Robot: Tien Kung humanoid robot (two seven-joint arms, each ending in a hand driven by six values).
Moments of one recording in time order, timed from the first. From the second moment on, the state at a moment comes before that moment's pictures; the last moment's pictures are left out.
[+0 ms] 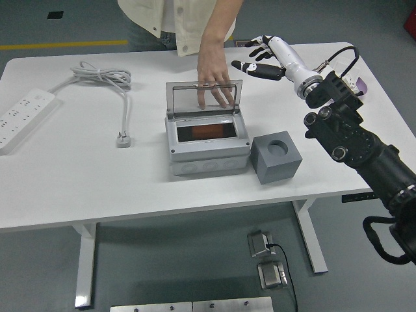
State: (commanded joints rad) left arm 0.03 0.14 -1.85 -0.18 1.84 -0.08 0.28; right arm 0.90 -0.11 0.98 0.59 -1.67 -0.12 0.18
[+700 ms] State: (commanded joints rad) left arm 0.03 0.14 -1.84 -0.18 1.84 -0.08 0.28; right arm 0.87 -0.02 0.91 0.59 -1.65 -0.13 0.19
